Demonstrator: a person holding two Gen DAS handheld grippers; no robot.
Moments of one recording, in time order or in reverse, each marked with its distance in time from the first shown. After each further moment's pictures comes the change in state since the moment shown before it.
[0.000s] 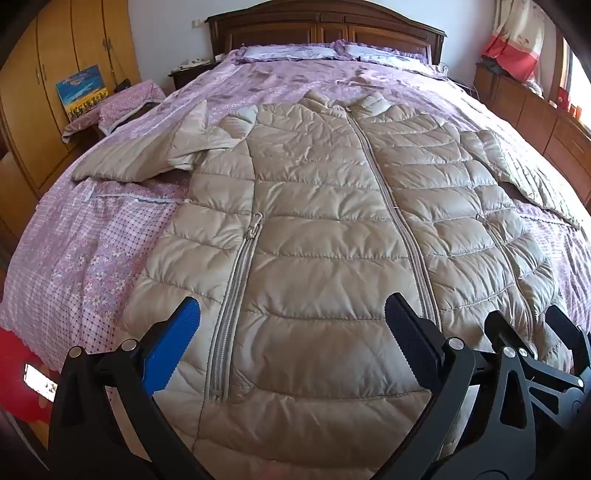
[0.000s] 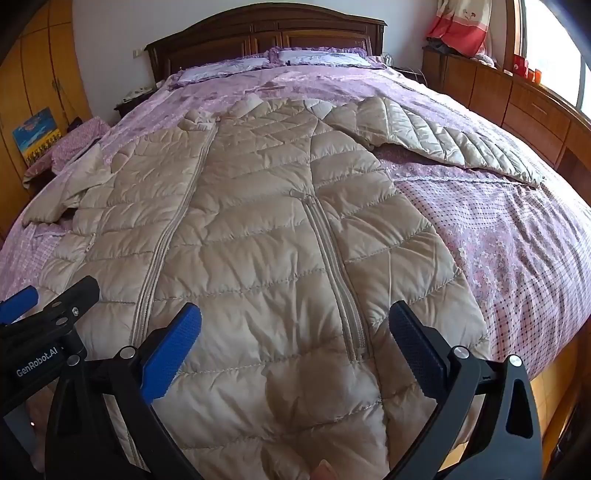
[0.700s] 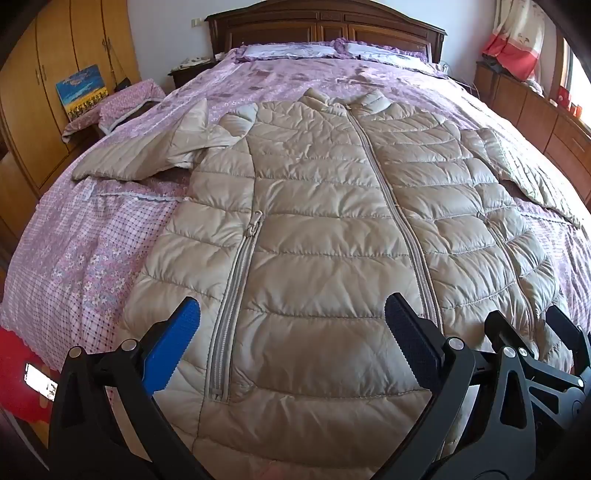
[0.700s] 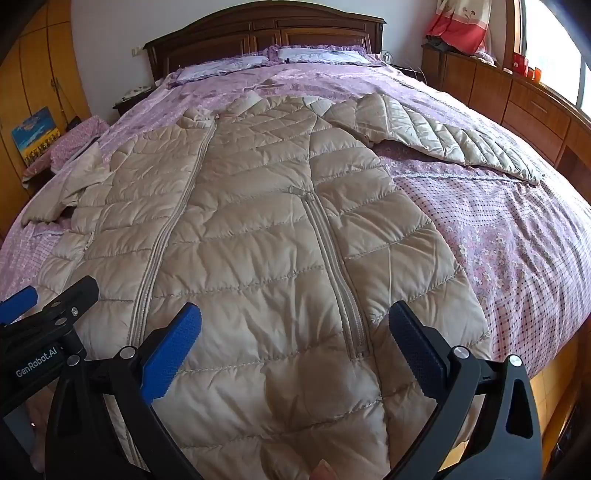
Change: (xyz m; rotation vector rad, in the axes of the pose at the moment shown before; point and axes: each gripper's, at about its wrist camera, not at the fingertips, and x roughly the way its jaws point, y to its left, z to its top) left arm 0.000 0.000 0.000 0.000 0.004 0.000; right arm 0.001 -0.001 -0.001 0.000 0.004 0.000
